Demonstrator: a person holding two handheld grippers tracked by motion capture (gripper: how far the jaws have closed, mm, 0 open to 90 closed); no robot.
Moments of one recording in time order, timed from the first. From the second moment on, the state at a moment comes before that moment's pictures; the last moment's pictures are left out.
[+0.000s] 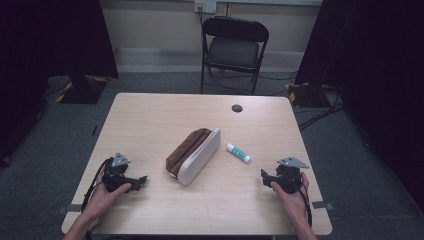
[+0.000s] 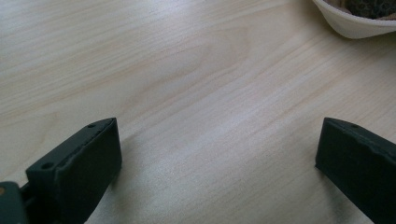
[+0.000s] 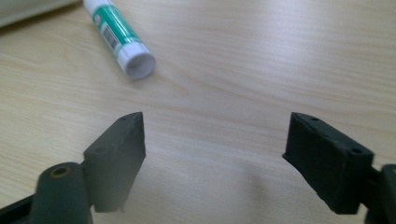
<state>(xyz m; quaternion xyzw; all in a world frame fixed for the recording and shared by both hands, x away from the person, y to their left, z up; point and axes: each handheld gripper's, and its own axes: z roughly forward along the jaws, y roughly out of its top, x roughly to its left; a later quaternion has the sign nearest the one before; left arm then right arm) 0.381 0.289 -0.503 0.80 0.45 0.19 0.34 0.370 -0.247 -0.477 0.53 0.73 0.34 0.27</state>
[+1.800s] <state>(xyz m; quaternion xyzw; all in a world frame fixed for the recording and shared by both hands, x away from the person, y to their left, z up) 0.381 0.289 -0.503 0.80 0.45 0.19 0.34 0.331 -0.074 -0.445 0.31 0.83 0.43 0.14</state>
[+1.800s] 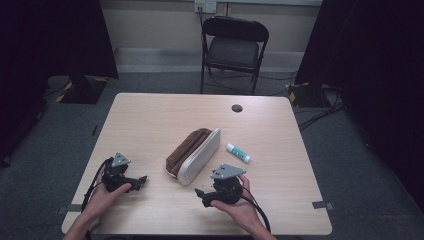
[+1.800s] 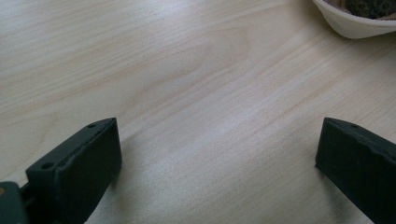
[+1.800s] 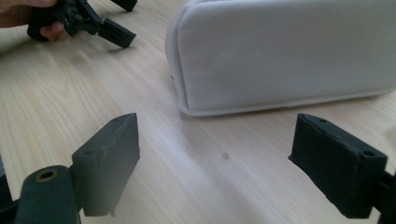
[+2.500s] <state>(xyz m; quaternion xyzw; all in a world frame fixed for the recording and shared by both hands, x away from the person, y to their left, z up) 0.381 0.290 -0.503 0.80 0.45 0.19 0.34 0.366 -0.022 -0.452 0.36 0.82 0.41 0.13</state>
